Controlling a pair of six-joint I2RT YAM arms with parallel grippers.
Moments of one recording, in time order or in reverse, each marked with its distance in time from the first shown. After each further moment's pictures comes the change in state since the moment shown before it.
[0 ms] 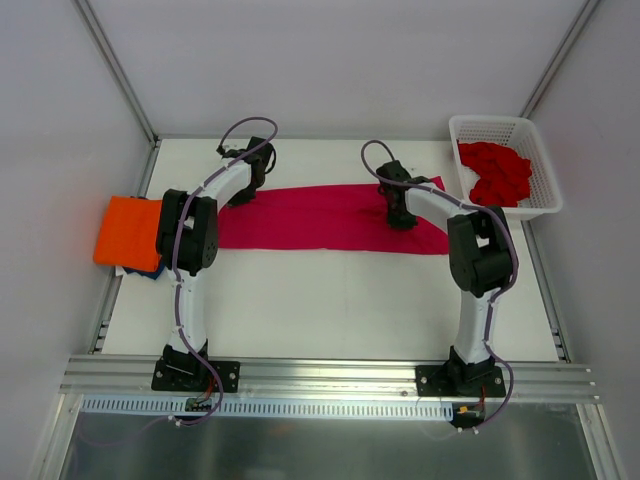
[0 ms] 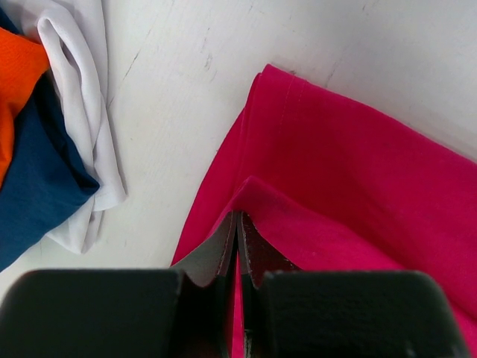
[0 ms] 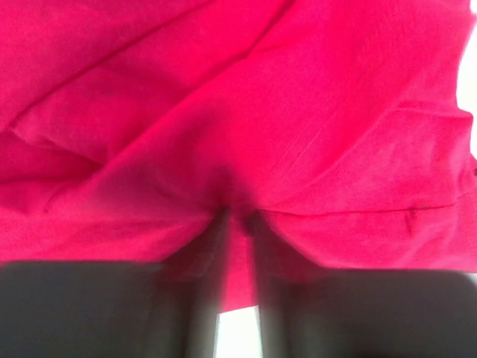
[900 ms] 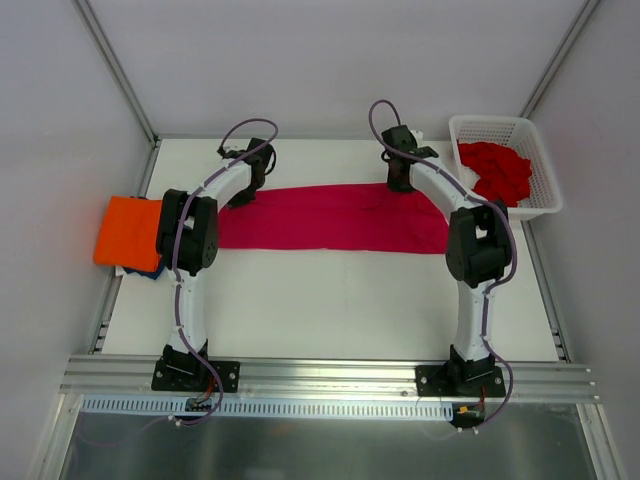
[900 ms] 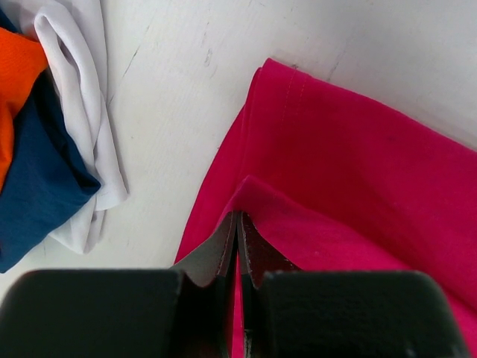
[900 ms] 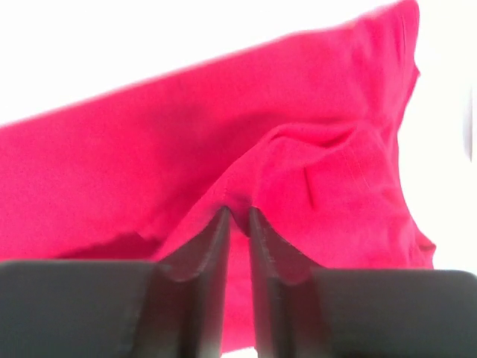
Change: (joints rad) left arm 0.000 0.000 -0.010 0.000 0.002 0.012; right arm -0.045 0.084 0.323 -0.051 -0.001 -0.029
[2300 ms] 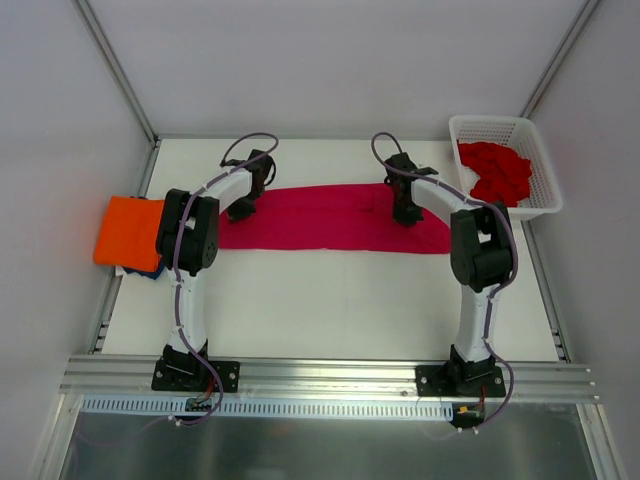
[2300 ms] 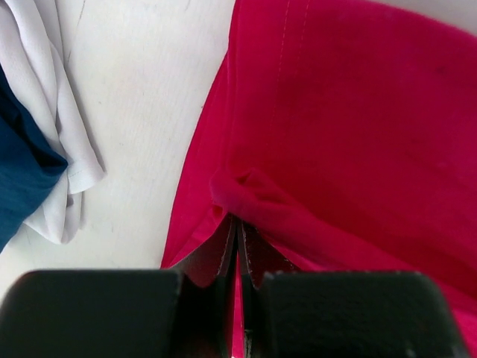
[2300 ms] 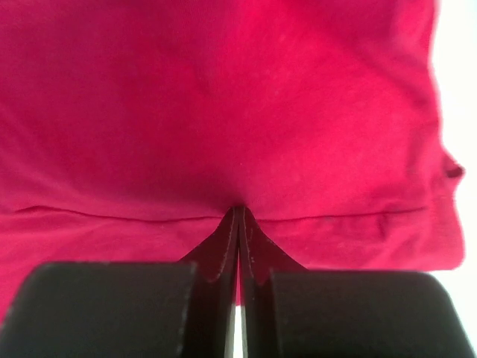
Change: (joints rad) left arm 0.000 0.000 -0.084 0.004 0.070 0.011; right arm -0.009 -0.065 -0.235 -0.030 -0.031 0.037
